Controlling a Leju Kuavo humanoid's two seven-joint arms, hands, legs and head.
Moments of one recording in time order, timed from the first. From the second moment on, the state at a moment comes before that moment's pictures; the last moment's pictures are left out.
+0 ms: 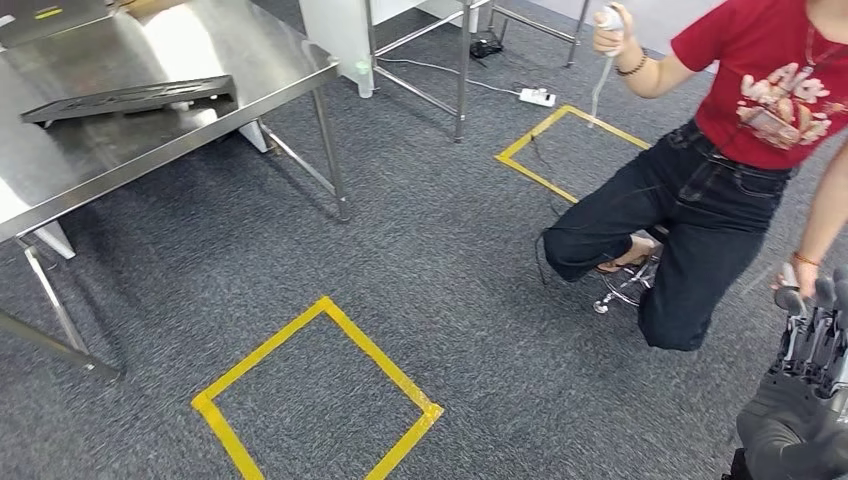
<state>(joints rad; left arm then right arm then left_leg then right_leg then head) -0.03 -0.14 1.14 -0.27 -0.68 0.25 -0.33 0.40 0.19 -0.30 -1.95 0.01 0.04 -0.56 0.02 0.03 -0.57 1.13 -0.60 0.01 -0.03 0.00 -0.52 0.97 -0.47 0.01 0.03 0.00</state>
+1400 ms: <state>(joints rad) -0.05 -0.12 1.15 -0.25 -0.71 0.27 -0.33 0.38 0.20 -0.33 -1.96 0.00 0.05 -0.56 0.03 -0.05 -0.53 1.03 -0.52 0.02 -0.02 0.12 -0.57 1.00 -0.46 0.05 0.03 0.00</state>
